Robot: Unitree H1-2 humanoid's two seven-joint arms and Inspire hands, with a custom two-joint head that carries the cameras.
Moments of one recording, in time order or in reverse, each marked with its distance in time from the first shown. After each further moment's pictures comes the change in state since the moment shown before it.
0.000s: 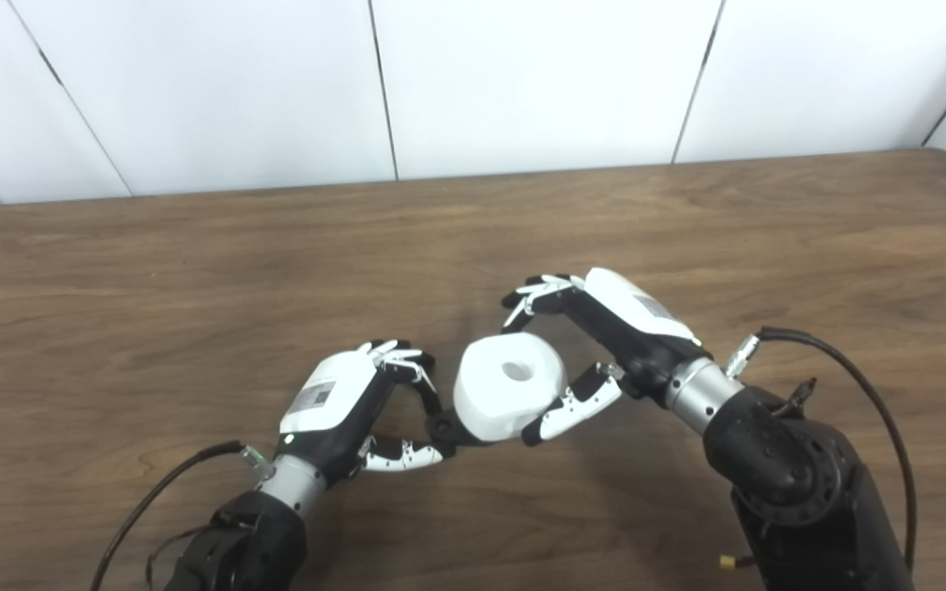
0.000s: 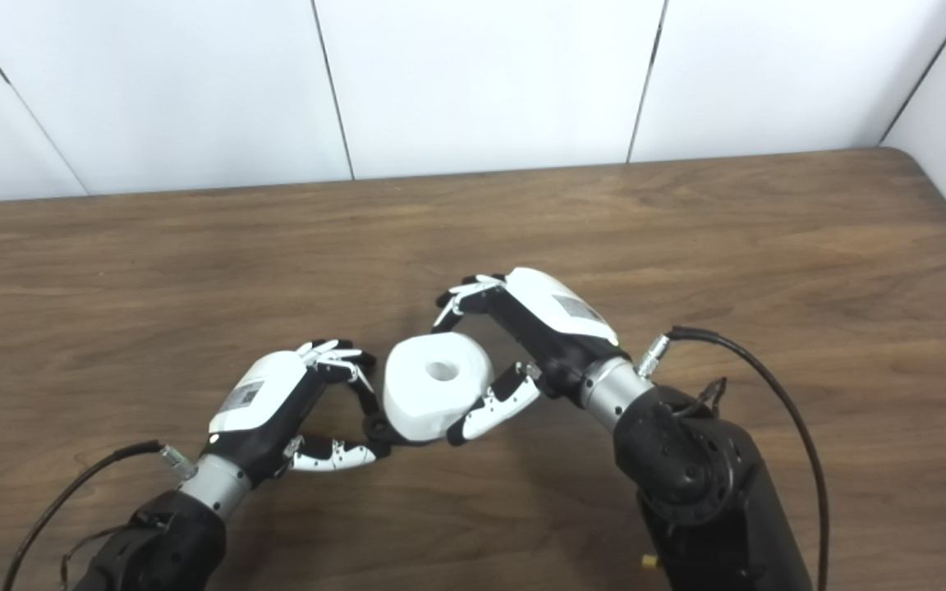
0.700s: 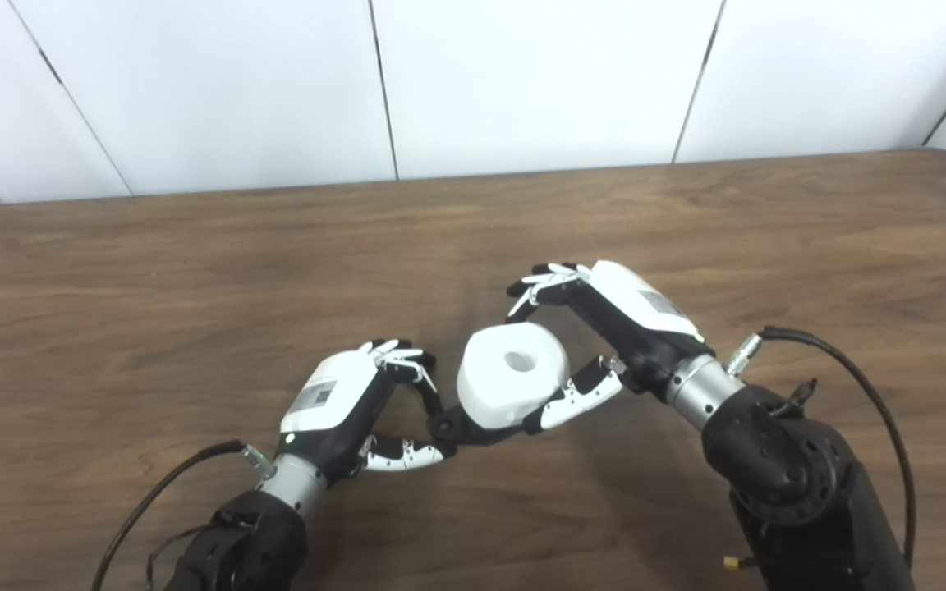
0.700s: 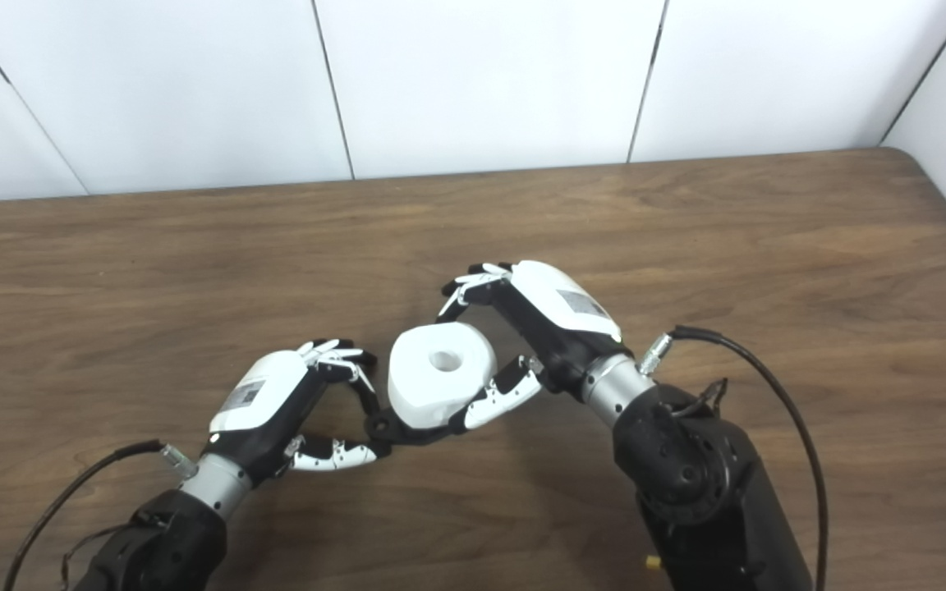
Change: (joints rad) left arm -0.001 0.000 -0.002 0.000 0.000 0.001 0.000; right arm -0.001 -0.007 0.024 0.014 0.008 -0.012 -0.059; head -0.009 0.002
